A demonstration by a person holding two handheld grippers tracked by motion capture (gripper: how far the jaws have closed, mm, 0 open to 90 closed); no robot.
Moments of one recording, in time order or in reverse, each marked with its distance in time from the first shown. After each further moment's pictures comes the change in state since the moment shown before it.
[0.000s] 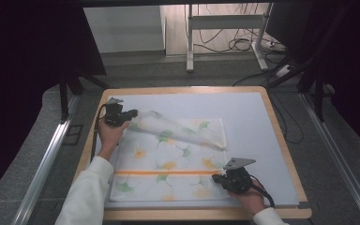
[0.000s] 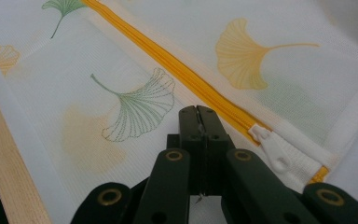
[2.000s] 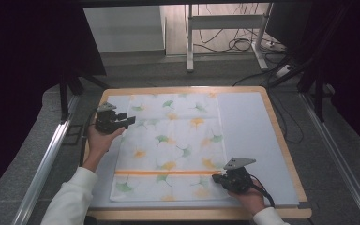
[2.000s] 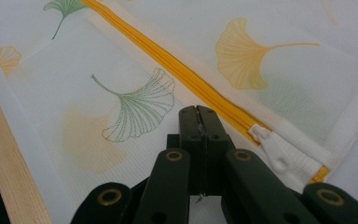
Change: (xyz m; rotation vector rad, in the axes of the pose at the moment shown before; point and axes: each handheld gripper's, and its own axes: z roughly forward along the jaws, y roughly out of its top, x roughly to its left) left arm -0.013 -0.014 -0.048 -0.004 -0.049 0.134; right arm -0.001 0.000 0.000 0.000 0.008 0.004
